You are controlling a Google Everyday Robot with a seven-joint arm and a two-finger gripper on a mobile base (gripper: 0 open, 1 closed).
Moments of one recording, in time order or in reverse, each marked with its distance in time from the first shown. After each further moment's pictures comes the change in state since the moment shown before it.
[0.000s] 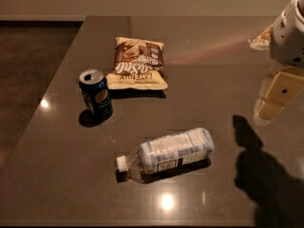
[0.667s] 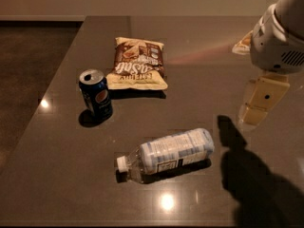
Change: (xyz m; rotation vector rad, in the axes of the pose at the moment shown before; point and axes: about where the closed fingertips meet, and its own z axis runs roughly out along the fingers) arm -0.024 0.012 0.011 -0.024 -0.015 -0.065
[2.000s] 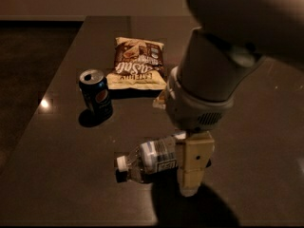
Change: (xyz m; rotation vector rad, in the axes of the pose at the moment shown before) arm -0.109 0.120 0.059 -0.255 -0.077 -0.343
